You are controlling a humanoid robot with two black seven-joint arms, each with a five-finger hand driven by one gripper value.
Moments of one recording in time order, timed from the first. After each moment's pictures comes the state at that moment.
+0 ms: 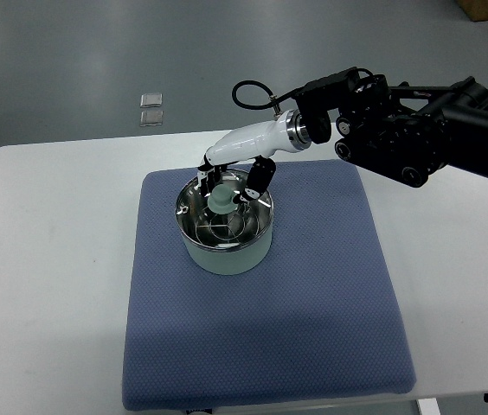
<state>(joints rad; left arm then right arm) 0.05 0.00 -0.06 -0.16 0.00 -0.03 0.05 1.39 -0.13 -0.08 0.77 -1.41 0.32 0.50</state>
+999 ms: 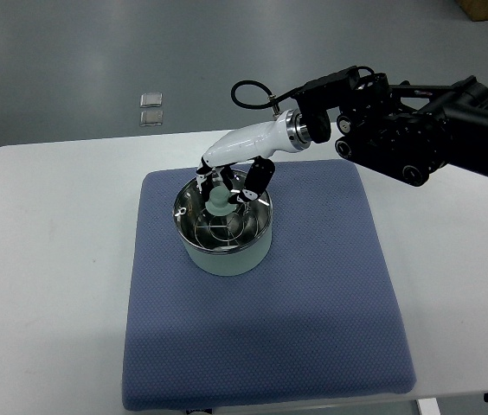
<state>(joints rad) 0.05 0.00 -0.06 -0.16 0.00 -0.03 0.05 1.39 -0.13 -0.05 0.77 -1.41 0.33 0.55</state>
